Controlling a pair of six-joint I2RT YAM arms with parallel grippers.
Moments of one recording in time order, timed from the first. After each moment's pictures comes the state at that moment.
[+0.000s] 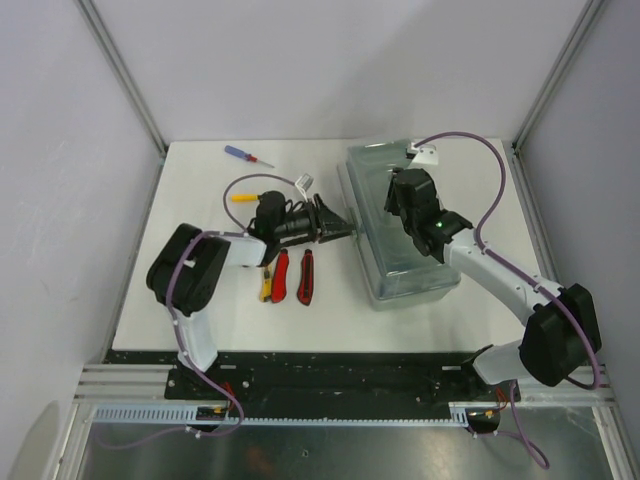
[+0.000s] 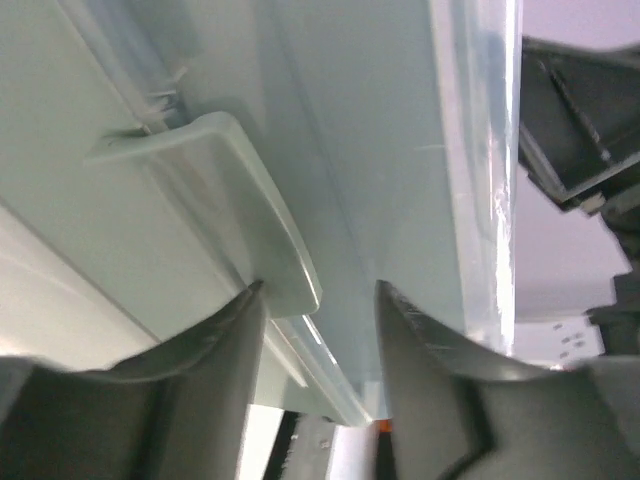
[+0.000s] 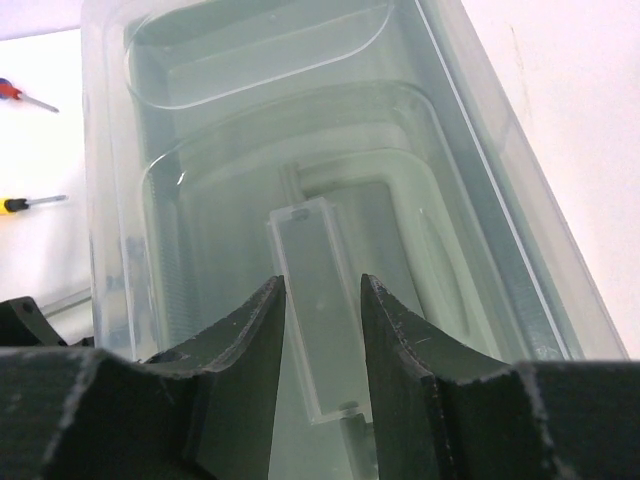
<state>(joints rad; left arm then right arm) -0.45 1.88 0.88 0.83 0.80 -1.14 0.58 1.44 1.10 -0.17 0.49 0.40</state>
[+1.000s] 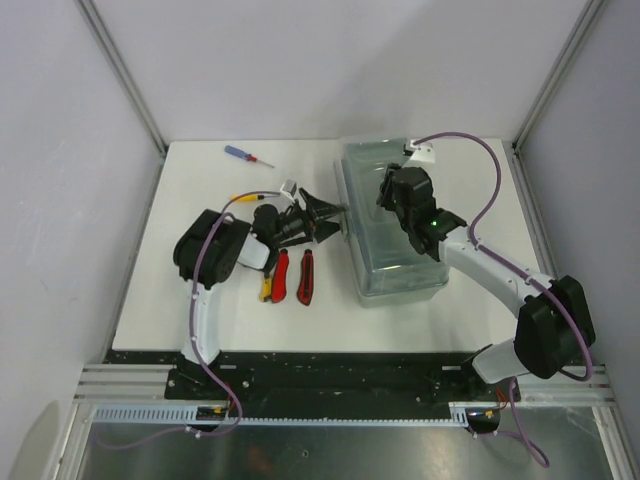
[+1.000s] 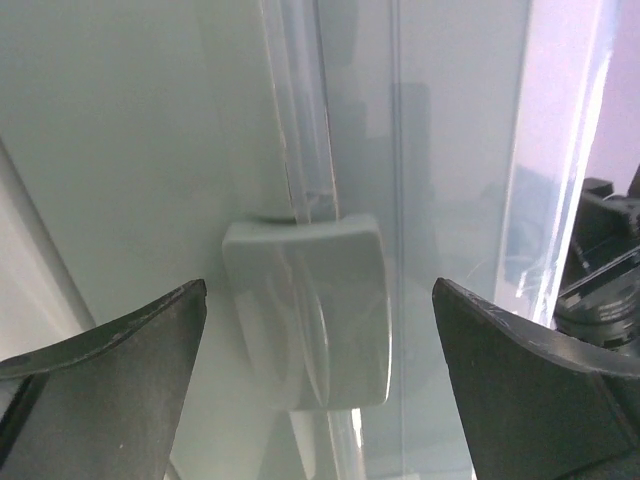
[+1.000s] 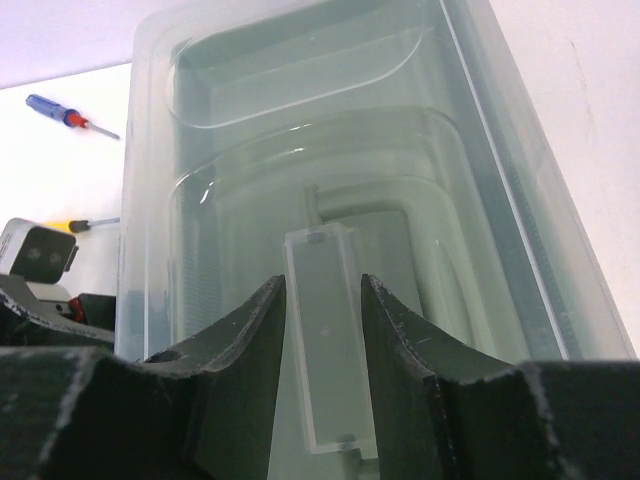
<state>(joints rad) -0.39 2.15 0.88 1.29 0.69 -1.47 0.58 1.48 1.09 -0.05 0.43 0.44</state>
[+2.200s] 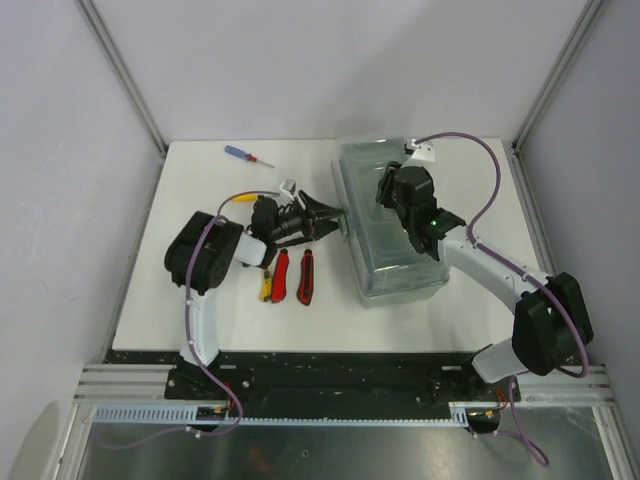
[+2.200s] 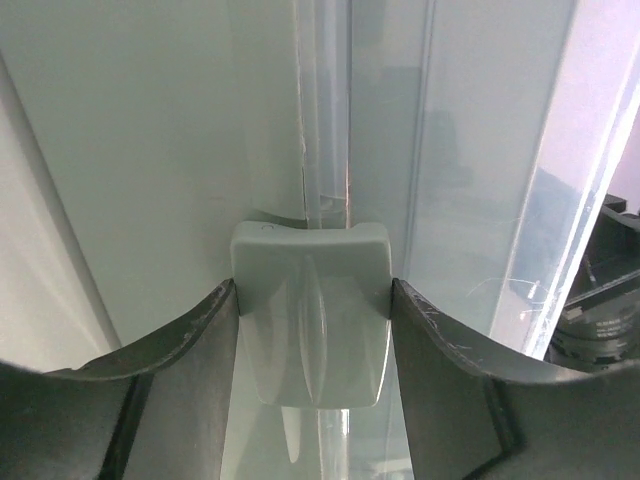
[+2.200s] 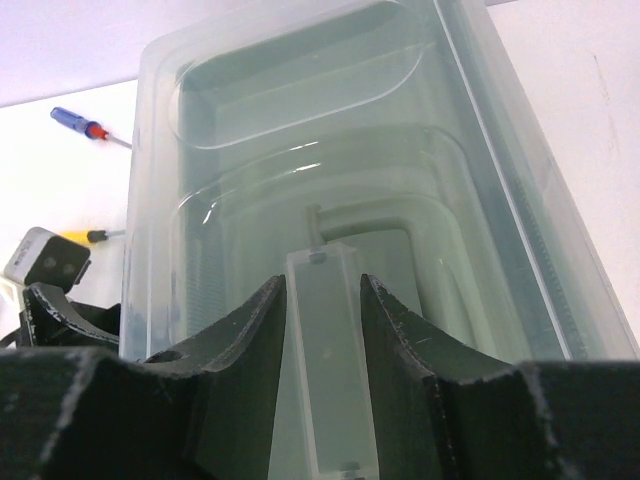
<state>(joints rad) -0.38 2.10 0.90 1.16 0.71 -1.49 0.56 1.50 1.07 0.03 0.39 0.44</state>
